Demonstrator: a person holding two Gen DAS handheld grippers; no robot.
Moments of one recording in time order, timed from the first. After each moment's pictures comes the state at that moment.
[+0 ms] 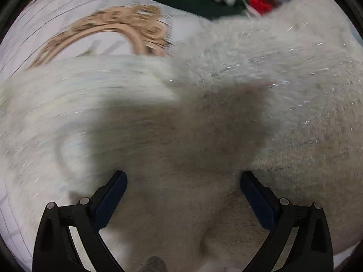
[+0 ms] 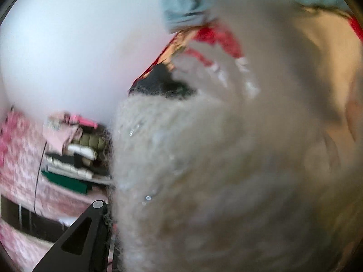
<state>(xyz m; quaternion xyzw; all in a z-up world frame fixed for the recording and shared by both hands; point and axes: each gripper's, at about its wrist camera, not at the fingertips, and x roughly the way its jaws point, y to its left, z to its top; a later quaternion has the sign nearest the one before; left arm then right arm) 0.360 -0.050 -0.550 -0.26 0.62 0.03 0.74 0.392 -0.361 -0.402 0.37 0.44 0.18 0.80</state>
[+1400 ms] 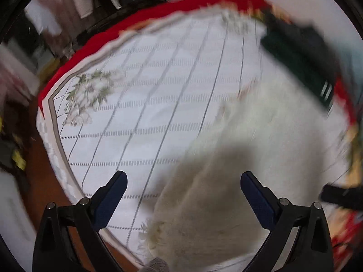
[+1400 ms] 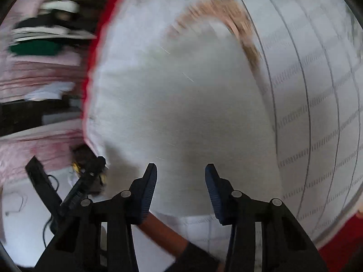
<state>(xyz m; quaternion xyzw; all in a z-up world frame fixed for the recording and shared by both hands) 0.174 0.086 -0.481 -0.21 0.56 0.30 0.74 0.332 -0.131 -0.482 0.07 0.77 0.29 0.56</state>
